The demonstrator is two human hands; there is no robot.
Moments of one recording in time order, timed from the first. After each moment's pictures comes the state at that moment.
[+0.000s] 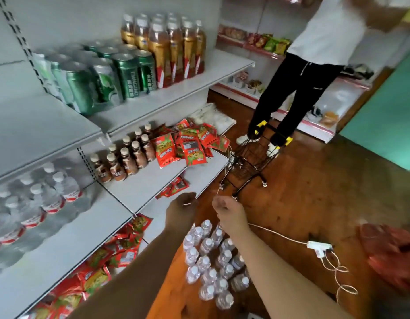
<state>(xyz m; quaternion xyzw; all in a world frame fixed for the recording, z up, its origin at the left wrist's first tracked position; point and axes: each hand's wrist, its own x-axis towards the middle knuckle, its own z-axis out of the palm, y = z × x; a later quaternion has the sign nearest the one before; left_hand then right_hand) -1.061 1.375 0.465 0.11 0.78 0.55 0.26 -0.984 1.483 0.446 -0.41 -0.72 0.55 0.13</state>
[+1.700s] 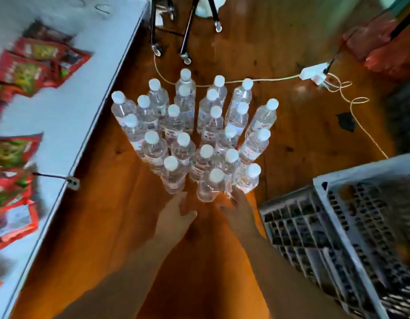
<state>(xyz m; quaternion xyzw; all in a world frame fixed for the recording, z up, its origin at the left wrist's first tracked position) -1.000 1.339 -0.208 0.33 0.73 0.34 0.50 -0.845 1.394 -0.161 -0.63 -0.53 0.54 0.18</state>
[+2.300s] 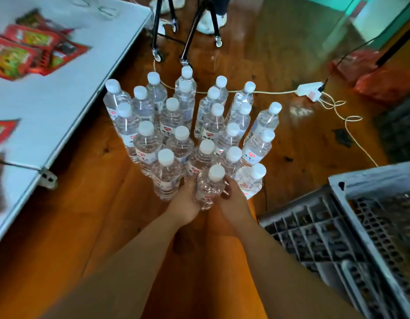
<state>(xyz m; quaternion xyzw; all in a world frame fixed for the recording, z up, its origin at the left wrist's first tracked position) -0.978 1.393 -0.236 0.48 0.66 0.35 0.47 -0.858 1.425 -0.218 -0.59 -0.57 0.52 0.23</state>
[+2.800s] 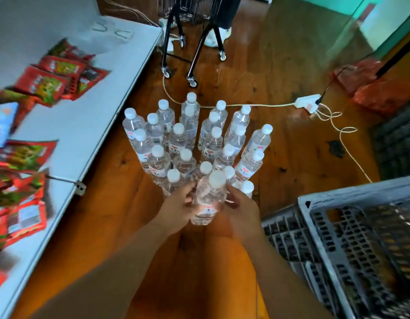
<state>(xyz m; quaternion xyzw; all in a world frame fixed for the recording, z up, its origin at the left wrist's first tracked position) -1.002 1.363 -0.136 0.45 0.63 0.36 0.52 -0.842 1.404 -0.107 -0.56 -0.60 0.52 0.24</state>
